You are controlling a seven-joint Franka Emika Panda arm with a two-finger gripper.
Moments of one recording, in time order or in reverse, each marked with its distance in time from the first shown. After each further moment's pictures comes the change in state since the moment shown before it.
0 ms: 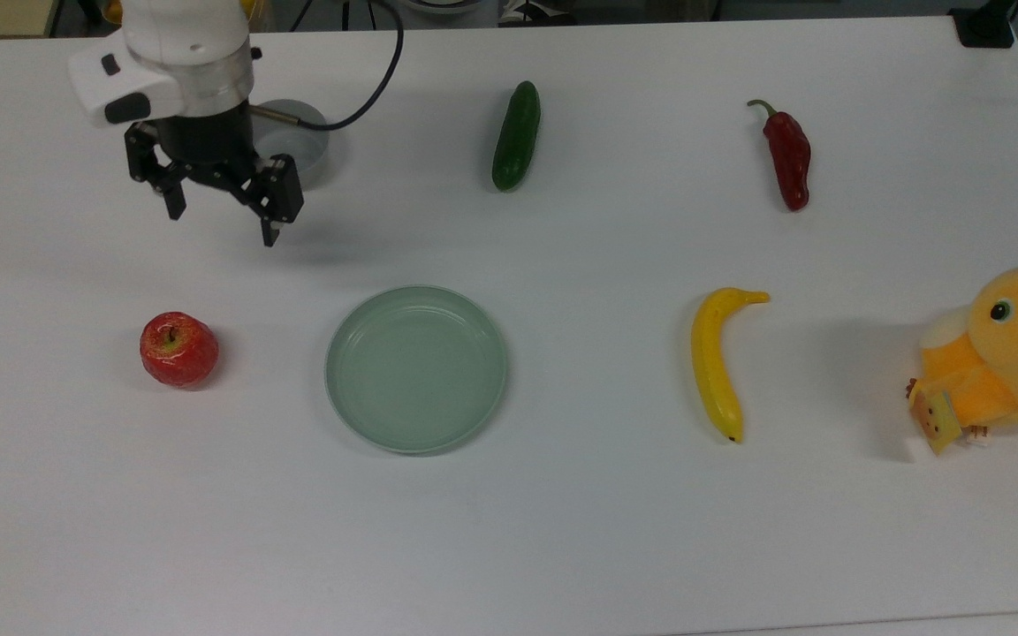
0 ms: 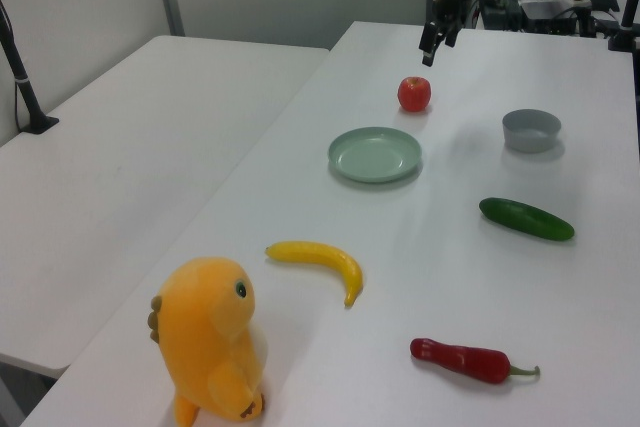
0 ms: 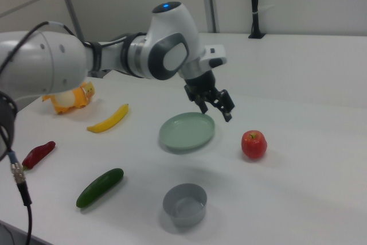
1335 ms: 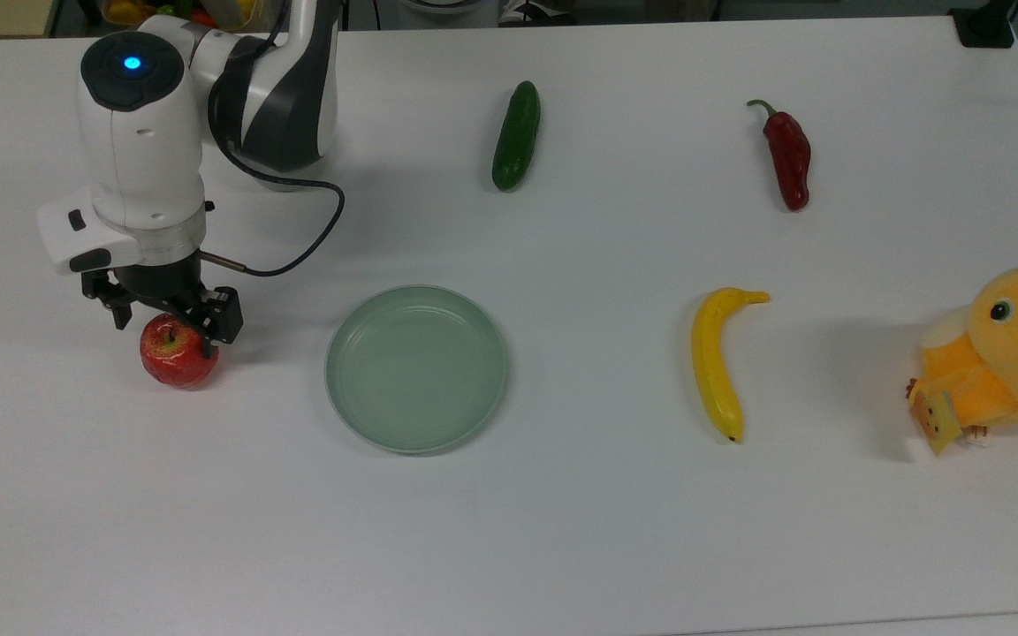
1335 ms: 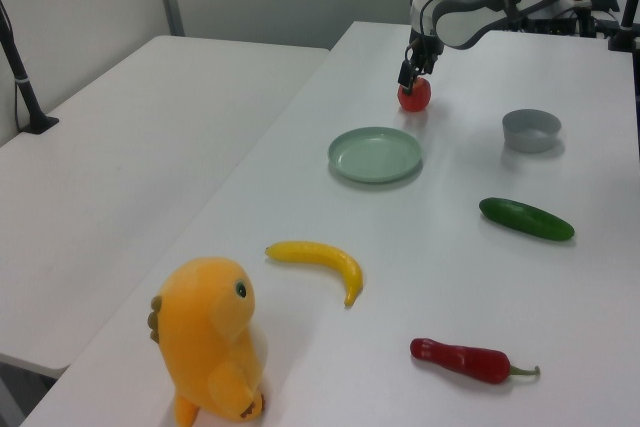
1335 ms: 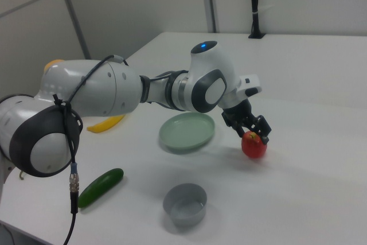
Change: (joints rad) arm -0.028 0.344 -0.054 0.219 -0.071 0.169 0.000
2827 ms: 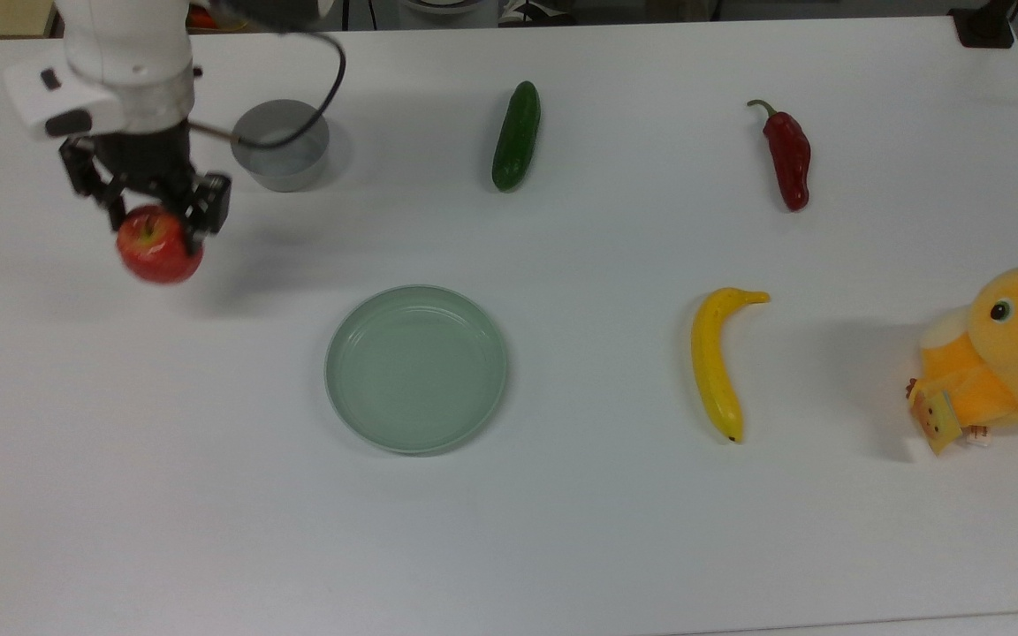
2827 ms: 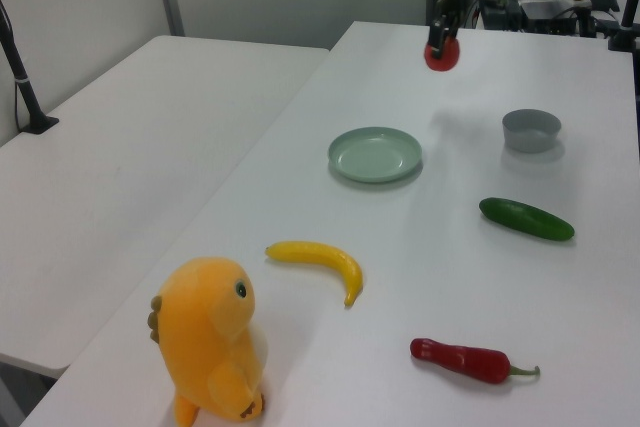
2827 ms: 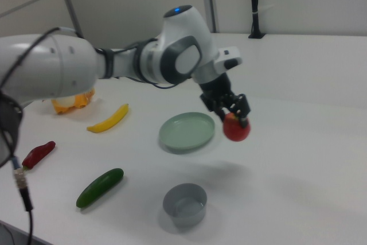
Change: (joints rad) arm -0.029 -0.318 0.051 -0.198 -0.026 -0.159 -0.071
